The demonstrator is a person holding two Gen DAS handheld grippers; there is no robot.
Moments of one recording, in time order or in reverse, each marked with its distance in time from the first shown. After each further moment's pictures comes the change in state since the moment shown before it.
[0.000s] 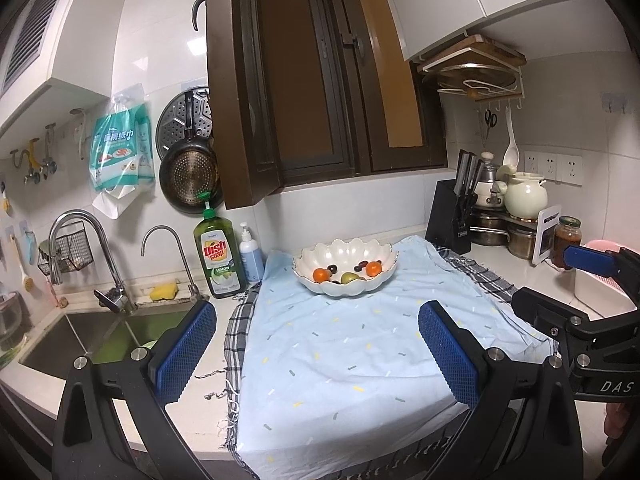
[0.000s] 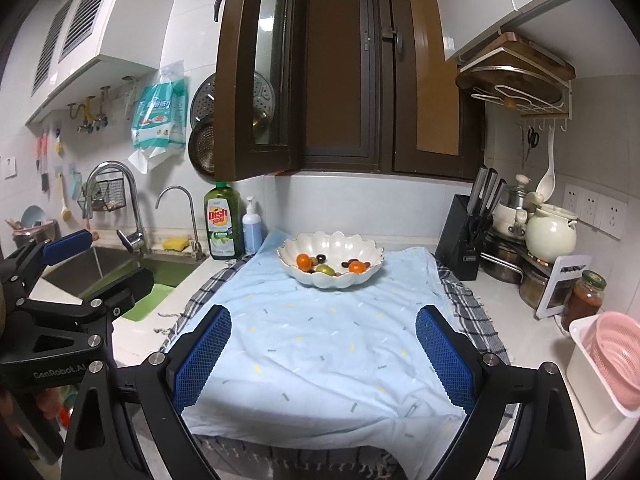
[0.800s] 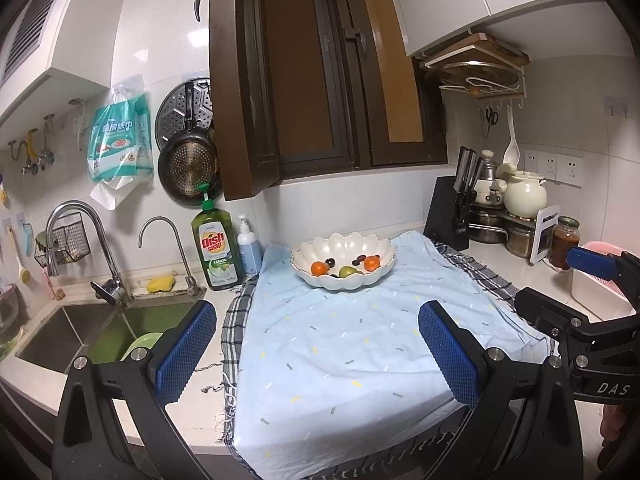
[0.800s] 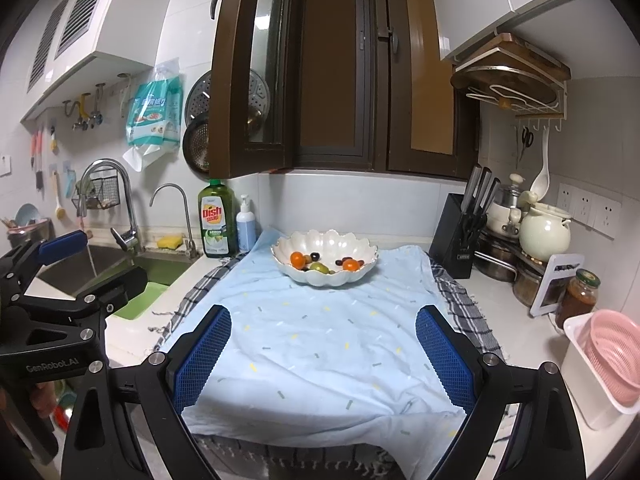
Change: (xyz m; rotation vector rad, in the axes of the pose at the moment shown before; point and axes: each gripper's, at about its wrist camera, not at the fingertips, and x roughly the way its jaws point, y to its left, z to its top) left arm 0.002 0.002 -0.002 -0.016 0.026 -0.008; right arm -0.001 -0.003 0.001 -0.006 0.006 -0.022
